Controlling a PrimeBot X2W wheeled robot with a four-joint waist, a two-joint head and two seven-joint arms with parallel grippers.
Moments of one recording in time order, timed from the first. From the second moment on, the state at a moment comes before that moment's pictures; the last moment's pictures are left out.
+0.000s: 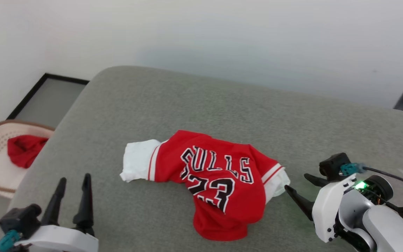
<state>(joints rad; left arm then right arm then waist) -0.04 0.36 -0.09 0.19 -0.63 -0.03 -0.26 -0.42 -0.42 0.61 0.36 0.59 0.13 0.25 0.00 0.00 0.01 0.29</state>
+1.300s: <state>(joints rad) -0.12 0.23 0.00 0.24 -0.56 -0.12 -0.26 -0.74 -0.60 0.81 0.64 0.74 0.13 0.32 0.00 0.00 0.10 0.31</state>
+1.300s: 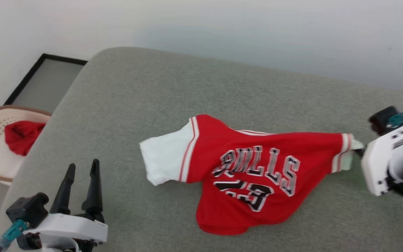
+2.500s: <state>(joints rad) -0.16 0.29 -0.05 0.24 -0.60 -0.12 -0.24 -0.73 -0.70 0.72 0.72 0.74 0.13 0.15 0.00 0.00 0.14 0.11</state>
